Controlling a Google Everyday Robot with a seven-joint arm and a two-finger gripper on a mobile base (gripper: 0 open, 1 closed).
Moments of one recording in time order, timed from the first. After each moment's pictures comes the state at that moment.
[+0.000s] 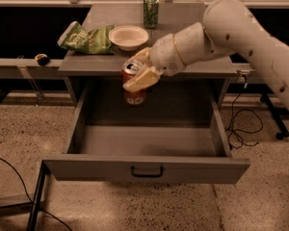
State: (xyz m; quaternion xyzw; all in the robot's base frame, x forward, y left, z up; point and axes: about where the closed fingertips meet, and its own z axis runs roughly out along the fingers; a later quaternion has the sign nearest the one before) arm 0.604 0.026 0.884 -0.65 0.58 0.27 0.41
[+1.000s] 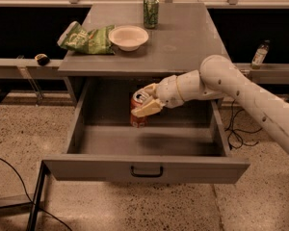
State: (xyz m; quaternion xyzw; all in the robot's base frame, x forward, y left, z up) arm 0.632 0.007 0.755 -0.59 0.62 0.32 0.41
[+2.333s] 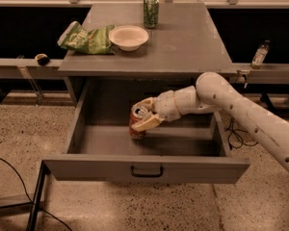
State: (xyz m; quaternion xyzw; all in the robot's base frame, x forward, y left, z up) arm 0.618 0.015 0.700 -0.63 0.57 0.33 0.42
